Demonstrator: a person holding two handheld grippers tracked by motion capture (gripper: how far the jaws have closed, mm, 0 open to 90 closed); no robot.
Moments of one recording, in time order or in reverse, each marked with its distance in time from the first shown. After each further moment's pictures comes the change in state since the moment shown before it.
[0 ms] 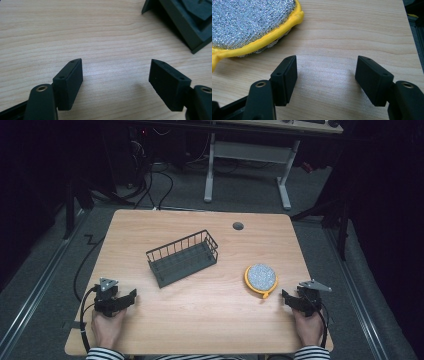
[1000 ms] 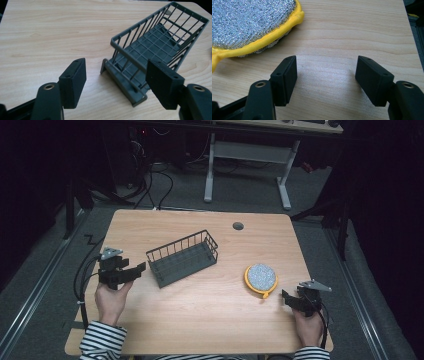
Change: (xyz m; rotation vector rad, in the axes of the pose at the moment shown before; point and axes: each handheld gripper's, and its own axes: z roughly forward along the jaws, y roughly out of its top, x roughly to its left) left arm -0.030 0.101 -0.027 -0.064 -0.137 0.013; right arm 0.000 0.000 0.000 0.000 0.003 0.001
